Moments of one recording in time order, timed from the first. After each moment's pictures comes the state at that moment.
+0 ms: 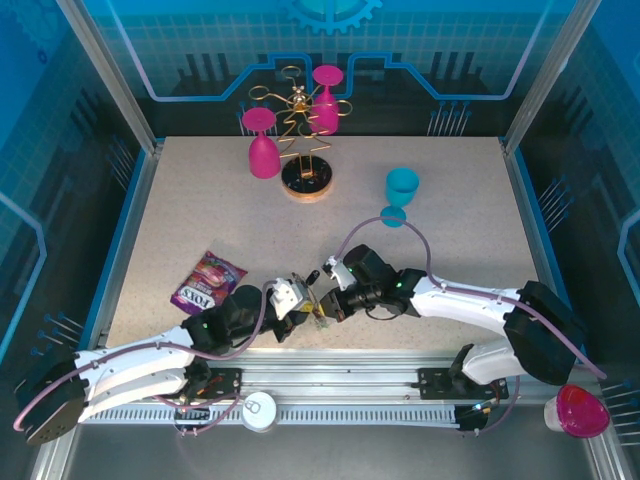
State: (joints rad) left arm -0.92 0.84 0.23 0.18 0.13 -0.01; right arm 0.89 1.37 0.71 -0.17 -0.40 0.51
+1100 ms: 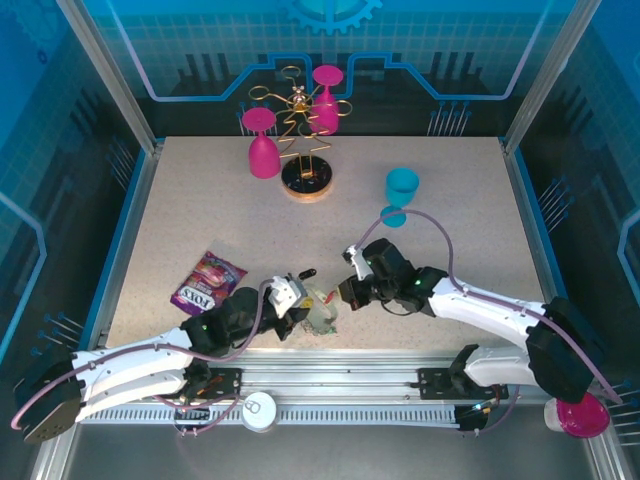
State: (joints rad) left arm -0.94 0.82 0.23 0.20 0.02 -0.09; right arm 0.79 1.24 0.67 -0.26 -0.22 0.42
